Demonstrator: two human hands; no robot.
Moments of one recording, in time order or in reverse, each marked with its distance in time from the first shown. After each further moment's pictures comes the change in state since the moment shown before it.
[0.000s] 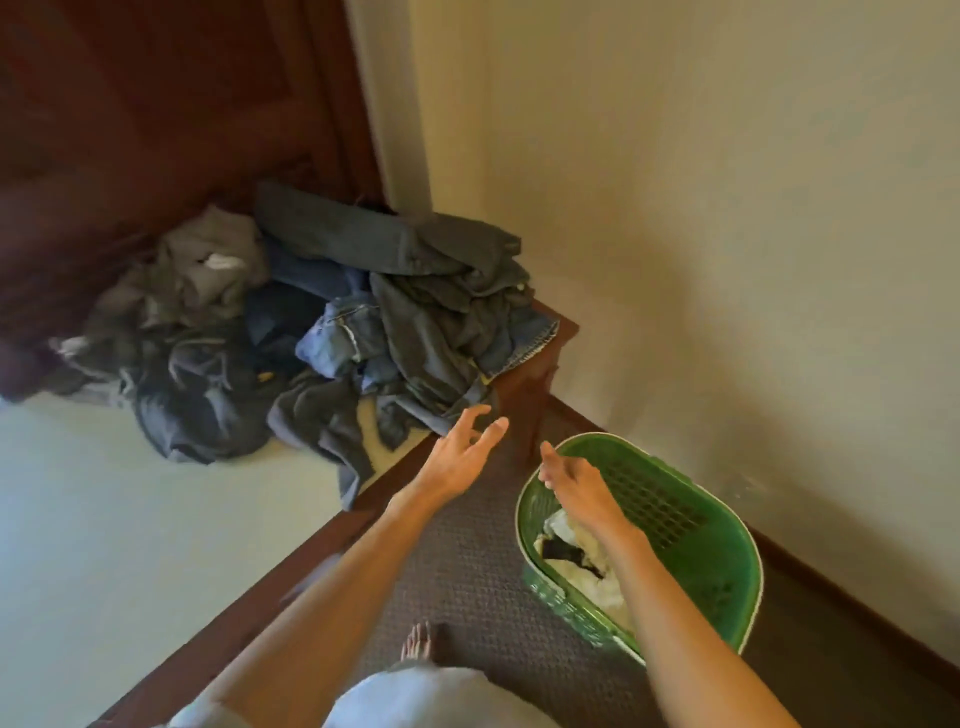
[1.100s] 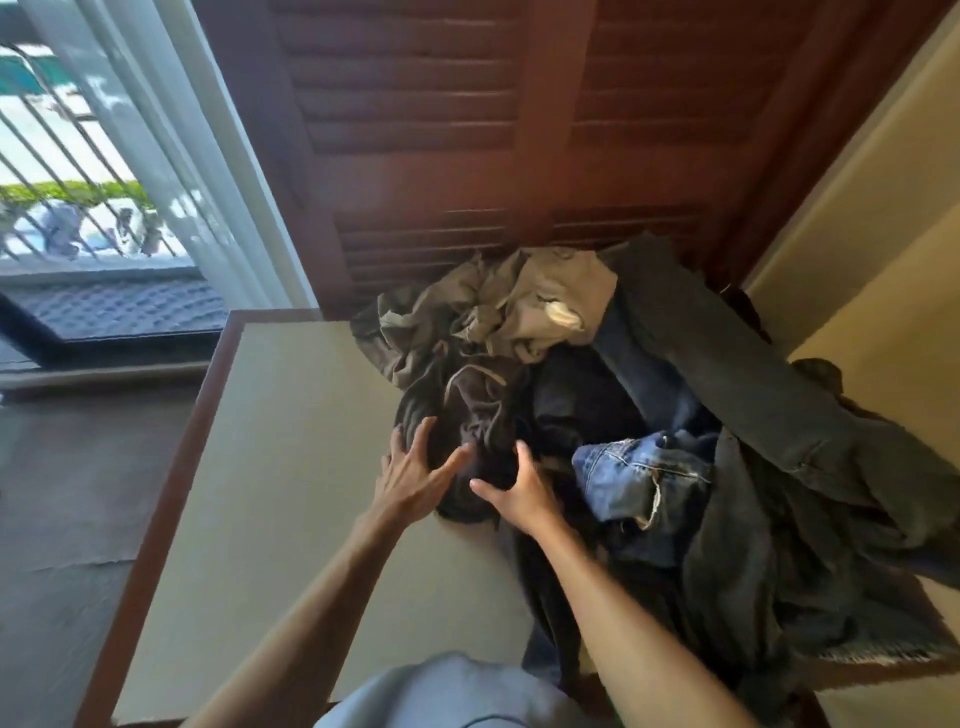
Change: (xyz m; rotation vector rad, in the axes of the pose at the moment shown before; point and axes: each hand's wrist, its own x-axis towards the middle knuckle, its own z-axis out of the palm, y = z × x) left_hand 0.026 -0.232 -0.328 0.006 0.595 -0.585; right_hand 0.193 -0.286 0.356 -0.521 -0.532 -0.283
